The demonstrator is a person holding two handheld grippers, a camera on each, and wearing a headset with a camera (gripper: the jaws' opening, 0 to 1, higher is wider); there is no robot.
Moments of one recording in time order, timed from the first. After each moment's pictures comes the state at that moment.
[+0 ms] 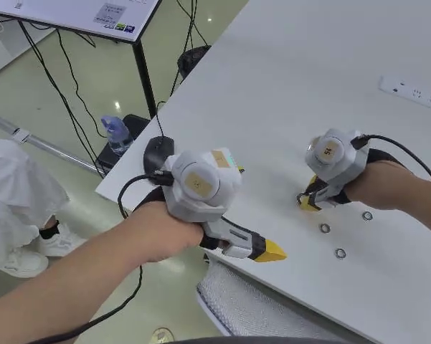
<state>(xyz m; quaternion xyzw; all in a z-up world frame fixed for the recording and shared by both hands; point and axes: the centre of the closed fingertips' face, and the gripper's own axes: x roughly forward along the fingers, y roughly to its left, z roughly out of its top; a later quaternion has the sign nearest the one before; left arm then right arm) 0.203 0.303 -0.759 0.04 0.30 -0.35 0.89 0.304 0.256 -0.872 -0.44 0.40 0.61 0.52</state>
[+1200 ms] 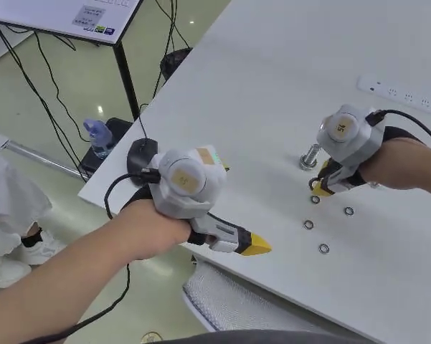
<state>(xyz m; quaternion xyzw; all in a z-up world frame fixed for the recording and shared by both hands) 0.211 0.303 -0.765 0.04 0.30 -0.35 0.89 0.340 0.217 -0.822 -0.46 0.42 0.57 0.54</state>
